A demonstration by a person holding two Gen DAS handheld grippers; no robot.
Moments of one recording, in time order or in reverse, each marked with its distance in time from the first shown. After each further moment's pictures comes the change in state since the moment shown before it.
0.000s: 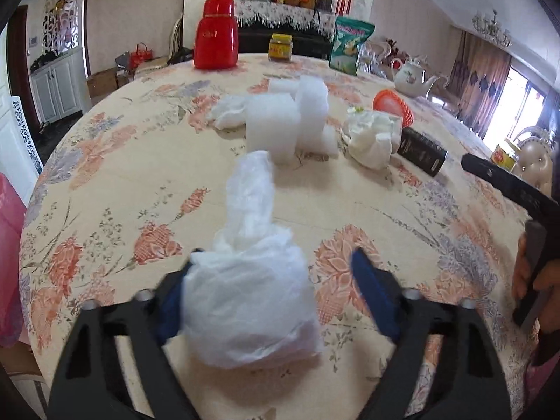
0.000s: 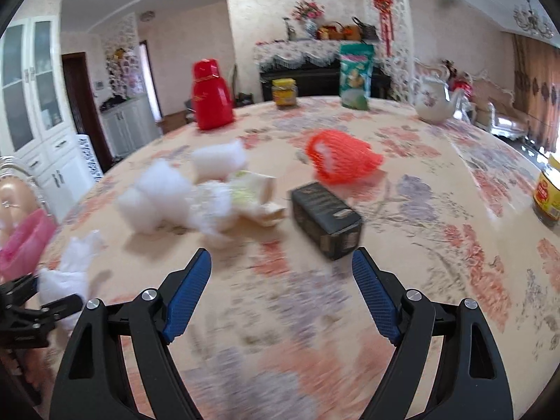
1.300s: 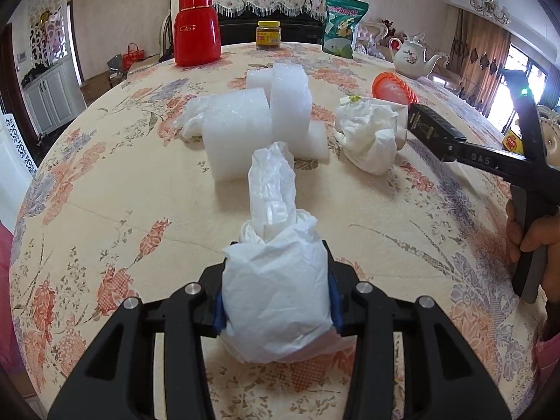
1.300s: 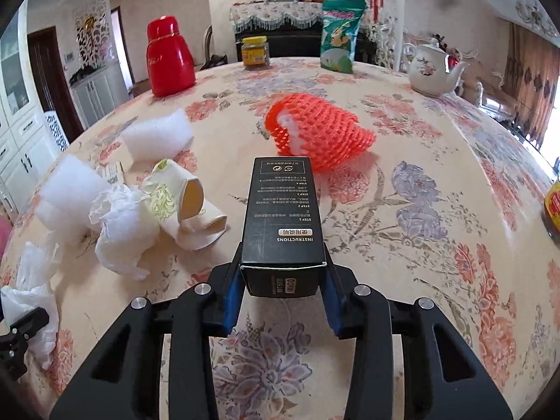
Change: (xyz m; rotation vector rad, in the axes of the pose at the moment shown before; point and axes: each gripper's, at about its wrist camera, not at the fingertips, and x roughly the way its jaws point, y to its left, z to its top) left arm 0.039 -0.026 0.027 0.070 0.048 0.030; right arm 0.082 -0.024 0.031 0.005 0.151 -0.098
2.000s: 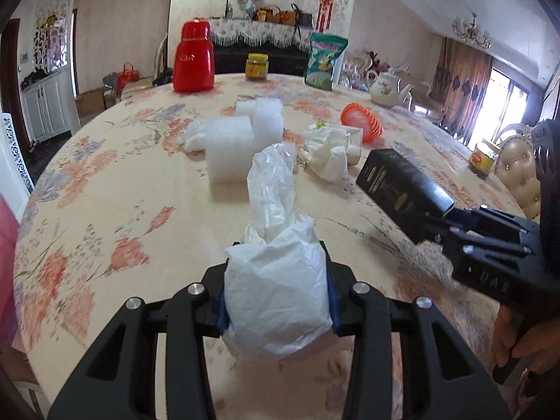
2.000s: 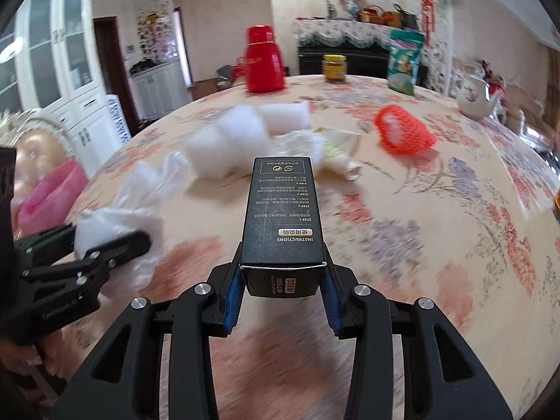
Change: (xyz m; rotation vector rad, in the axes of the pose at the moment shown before) left arm -0.070 -0.006 -0.042 -0.024 -0.154 -0.075; right arm -0.112 0.096 -0.086 -0.146 -0.059 0.197
